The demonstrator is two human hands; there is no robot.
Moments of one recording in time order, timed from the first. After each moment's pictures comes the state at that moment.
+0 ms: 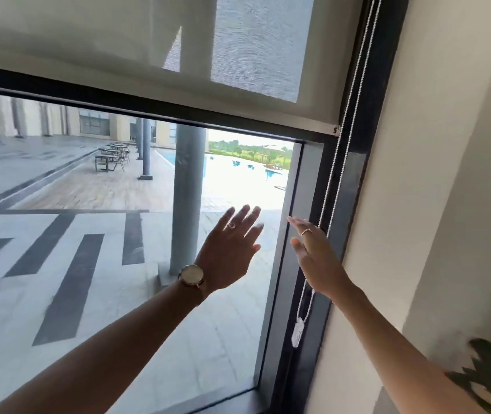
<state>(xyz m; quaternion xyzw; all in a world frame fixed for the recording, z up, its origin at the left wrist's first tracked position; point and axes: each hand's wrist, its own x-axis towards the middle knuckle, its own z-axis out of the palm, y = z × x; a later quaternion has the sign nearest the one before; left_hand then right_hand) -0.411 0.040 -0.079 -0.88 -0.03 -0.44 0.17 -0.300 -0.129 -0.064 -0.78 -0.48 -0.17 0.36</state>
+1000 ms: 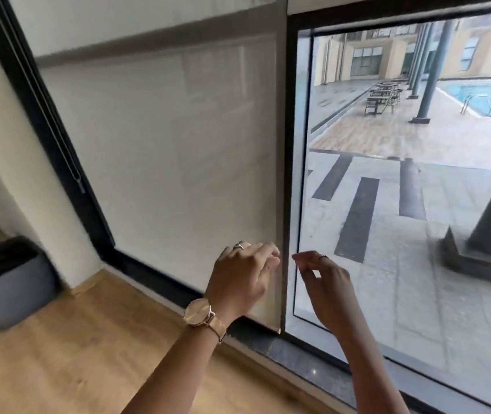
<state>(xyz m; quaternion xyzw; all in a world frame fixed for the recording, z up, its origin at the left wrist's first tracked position) -1.210 0.212 -0.177 -0.81 -0.52 -0.27 0.05 -1.043 0.205 -0.205 -0.56 -0.67 0.19 0.45</state>
